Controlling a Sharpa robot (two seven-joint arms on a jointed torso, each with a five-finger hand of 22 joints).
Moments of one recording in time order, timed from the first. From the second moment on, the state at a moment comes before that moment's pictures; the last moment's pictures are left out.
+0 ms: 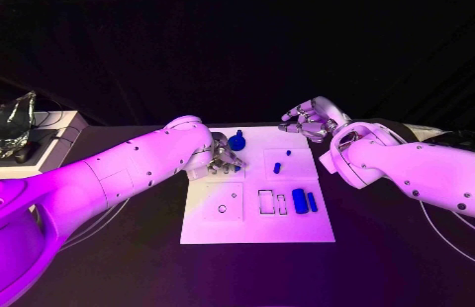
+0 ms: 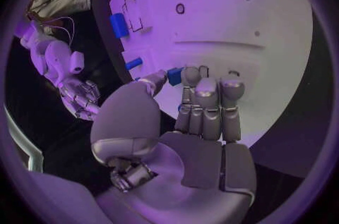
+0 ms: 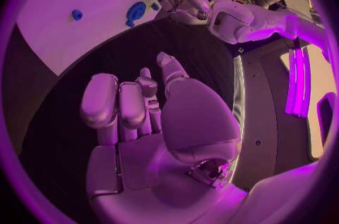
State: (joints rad) left arm 1.26 -0.34 0.01 1.02 -1.02 0.20 -0.54; left_hand 1.07 -0.13 0.48 0.18 0.05 0.91 0.04 0.52 0.90 1.11 -0.03 0.91 0.68 1.35 -0.08 1.18 0.97 0.11 1.13 -0.06 1.24 1.01; right arm 1.28 -0.88 -0.09 1.54 -0.99 -0.64 -0.11; right_hand 1.26 -0.04 -0.04 -0.02 0.46 1.06 0.11 0.12 0.24 1.19 0.01 1.00 1.15 1.45 -0.05 1.18 1.10 0.08 1.46 -0.07 1.02 1.31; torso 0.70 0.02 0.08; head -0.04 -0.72
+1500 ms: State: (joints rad) left arm 1.26 -0.46 0.02 1.12 -0.95 0.21 -0.51; left_hand 1.03 -0.07 0.59 0.03 0.37 0.91 0.08 0.46 0.90 1.12 -0.02 0.87 0.65 1.37 -0.09 1.20 1.02 0.11 1.15 -0.06 1.24 1.08; right arm 1.28 -0.88 -0.09 1.53 -0.99 -0.63 -0.10; right_hand 1.26 -0.03 -0.04 -0.02 0.46 1.06 0.11 0.12 0.24 1.19 0.01 1.00 1.15 1.45 -0.05 1.18 1.10 0.08 1.46 -0.07 1.02 1.31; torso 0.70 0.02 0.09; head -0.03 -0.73
